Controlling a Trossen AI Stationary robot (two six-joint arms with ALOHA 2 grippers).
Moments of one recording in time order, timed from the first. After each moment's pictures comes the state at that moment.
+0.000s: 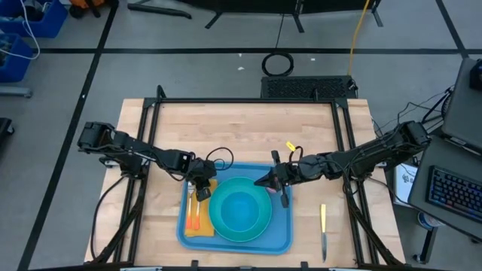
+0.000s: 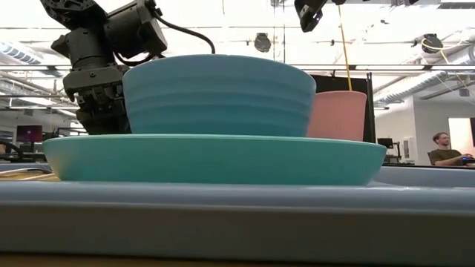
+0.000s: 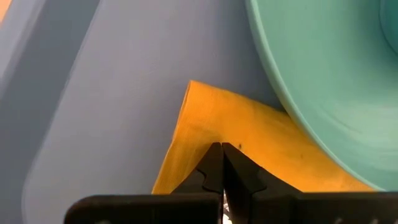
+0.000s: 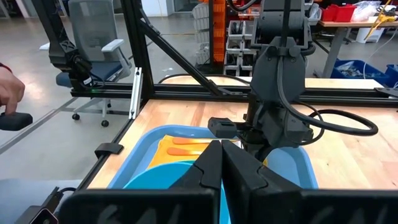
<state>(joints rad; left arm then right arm) -0.12 1.51 0.70 -0.31 0.10 -0.48 0.28 1.32 0.78 0.34 0.10 0.09</state>
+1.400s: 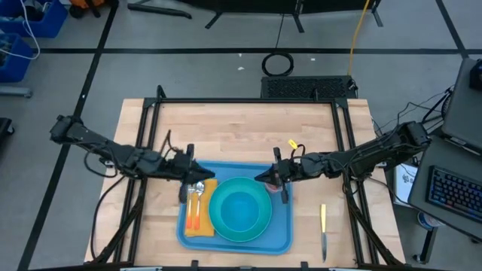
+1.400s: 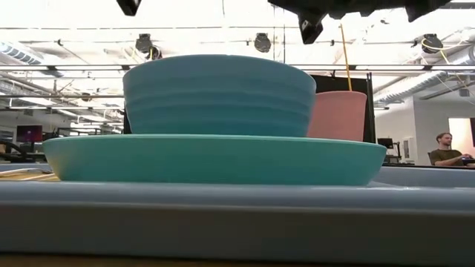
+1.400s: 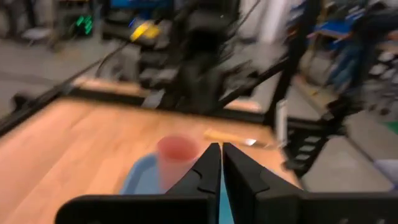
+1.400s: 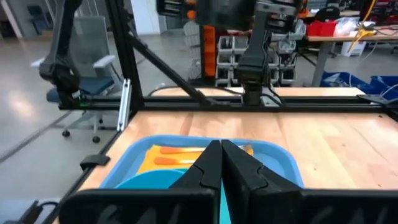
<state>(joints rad) -0.37 0.99 0.70 0.17 -0.29 -0.22 0.24 1.31 0.69 0.50 0.11 0.09</state>
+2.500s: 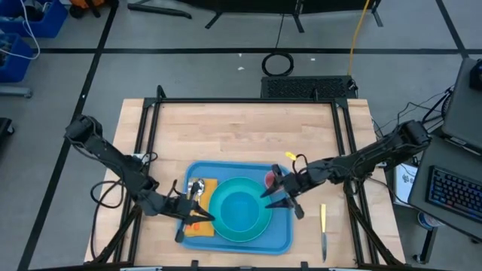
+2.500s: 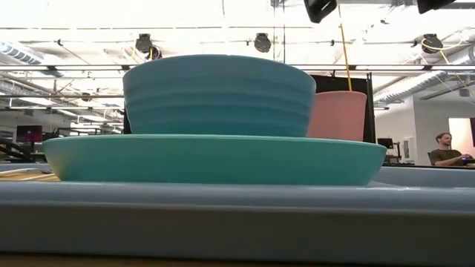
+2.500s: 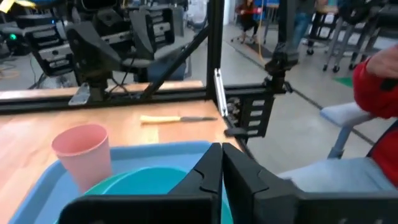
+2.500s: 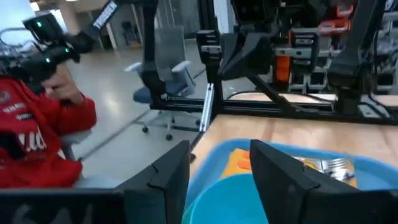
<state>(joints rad) -0.73 1.30 0.70 0.45 -0.45 -0.13 0.34 1.31 0.67 0.57 -0.10 0.15</state>
